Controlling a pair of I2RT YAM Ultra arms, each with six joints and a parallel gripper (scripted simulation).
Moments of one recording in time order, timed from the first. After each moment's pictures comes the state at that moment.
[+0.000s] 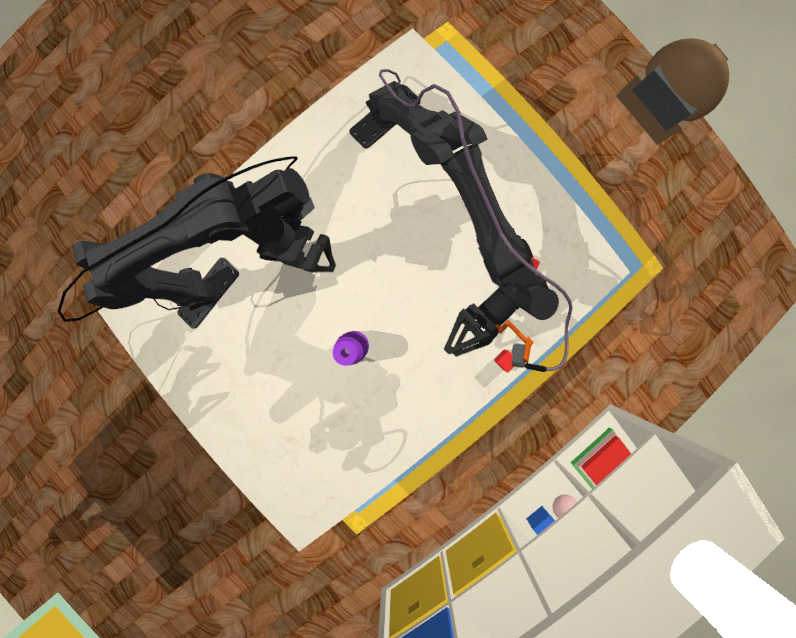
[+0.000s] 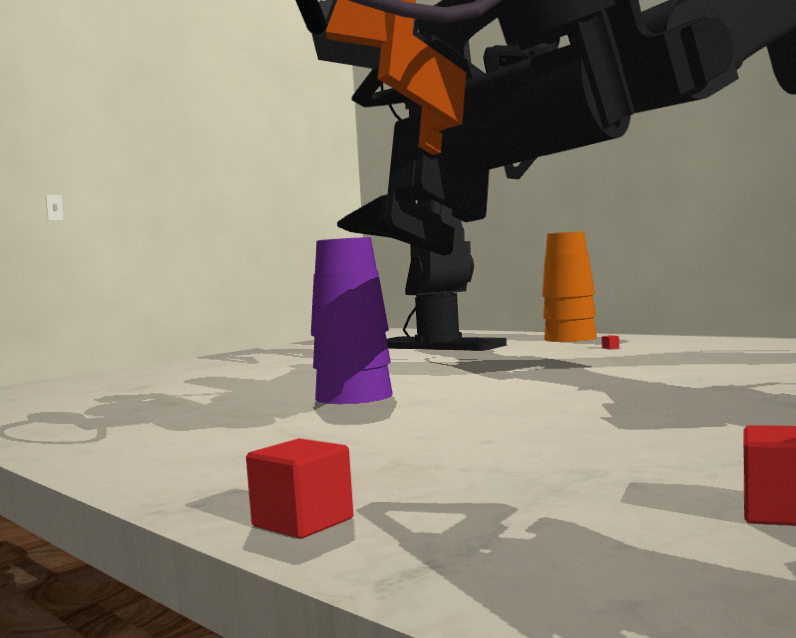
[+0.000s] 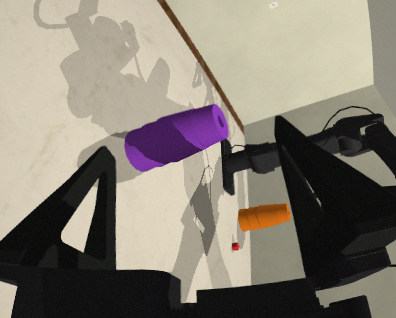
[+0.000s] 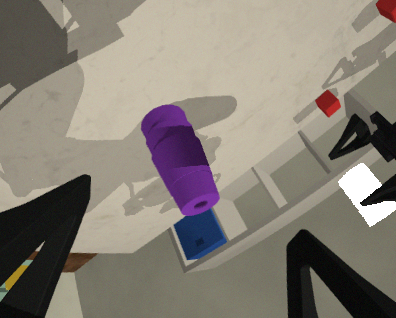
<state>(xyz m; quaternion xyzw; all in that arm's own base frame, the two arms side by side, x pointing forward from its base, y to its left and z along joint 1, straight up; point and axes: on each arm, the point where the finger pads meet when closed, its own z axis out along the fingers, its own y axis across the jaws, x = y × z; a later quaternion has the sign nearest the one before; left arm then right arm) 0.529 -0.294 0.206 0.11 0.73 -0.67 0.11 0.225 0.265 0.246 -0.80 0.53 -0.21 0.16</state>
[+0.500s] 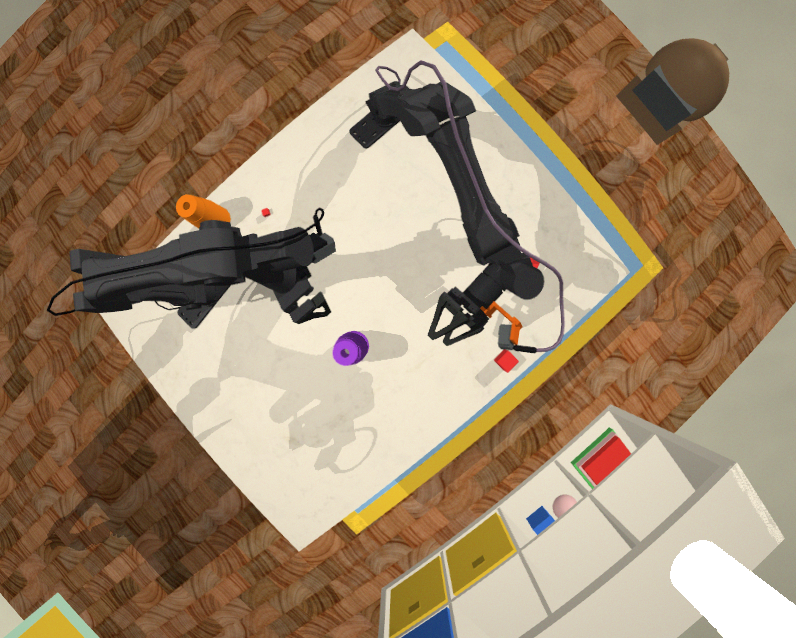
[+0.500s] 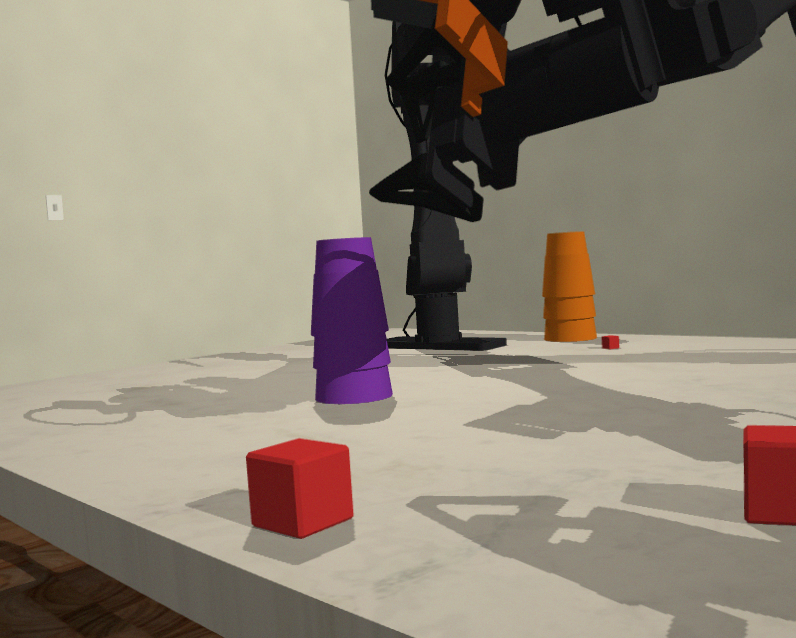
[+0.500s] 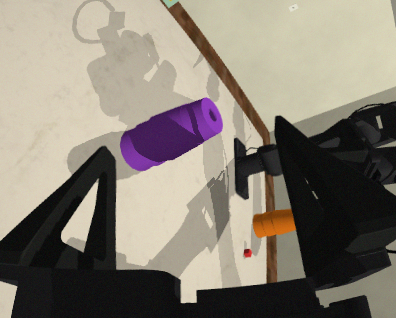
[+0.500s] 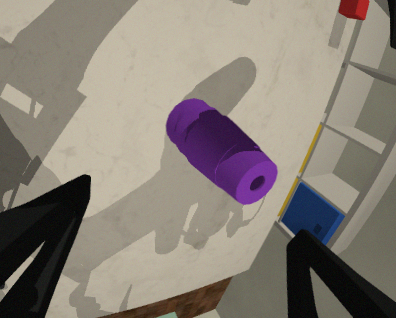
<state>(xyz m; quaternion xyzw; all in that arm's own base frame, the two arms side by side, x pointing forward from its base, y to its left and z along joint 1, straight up) 0.492 -0.296 0.226 0.13 0.74 -0.64 0.17 0.268 0.224 0.236 -0.61 0.75 -0.13 0.21</state>
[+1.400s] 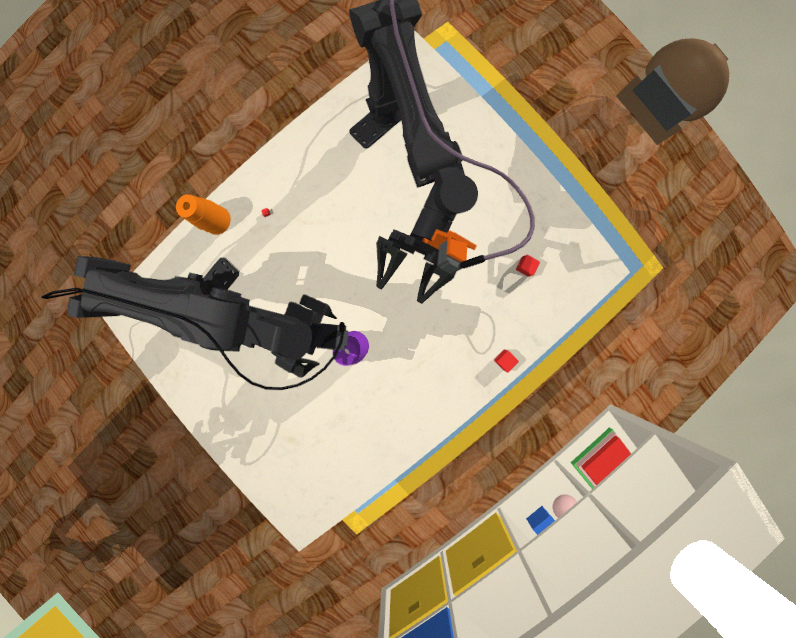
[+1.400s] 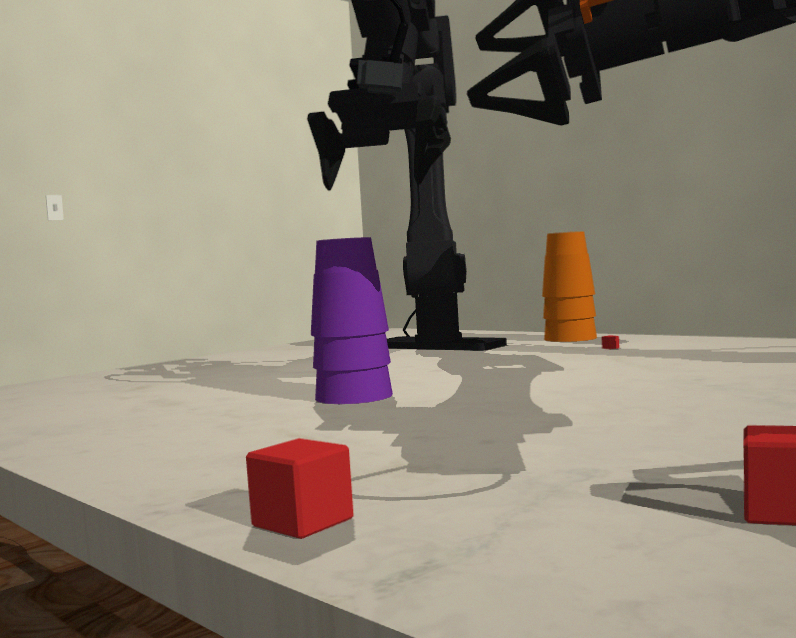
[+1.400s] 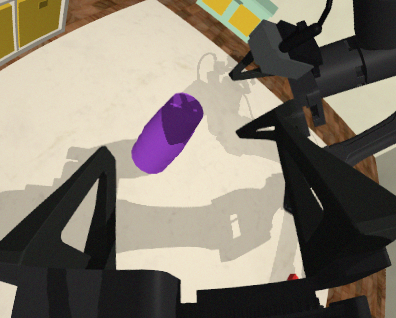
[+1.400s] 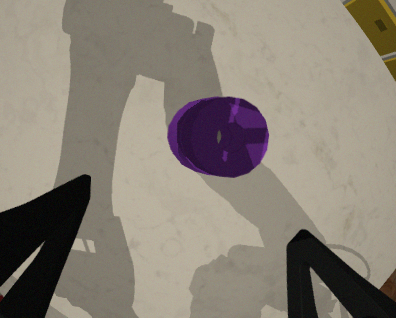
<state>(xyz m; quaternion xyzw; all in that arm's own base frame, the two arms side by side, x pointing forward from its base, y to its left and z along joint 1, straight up) 0.378 -0.292 0.292 0.18 0.73 -0.53 0.38 0.335 0.165 0.219 -0.17 0.95 0.04 0.25</state>
